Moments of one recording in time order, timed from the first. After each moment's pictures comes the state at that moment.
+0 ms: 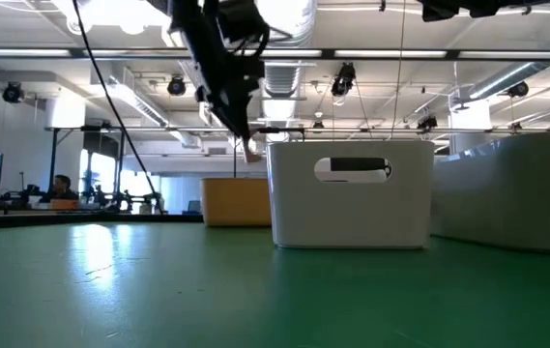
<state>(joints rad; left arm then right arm) 0.34 1.66 1.44 -0.74 -0.29 0.01 0.37 0.95 0.50 0.34 0.25 -0.43</state>
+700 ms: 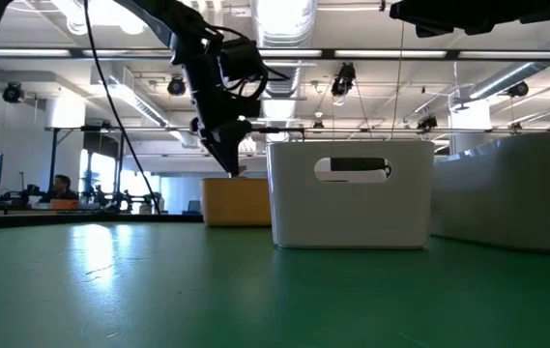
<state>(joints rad) 0.42 1.74 1.33 -0.66 -0.29 0.03 0.37 1.03 0.50 0.34 0.26 -0.39</state>
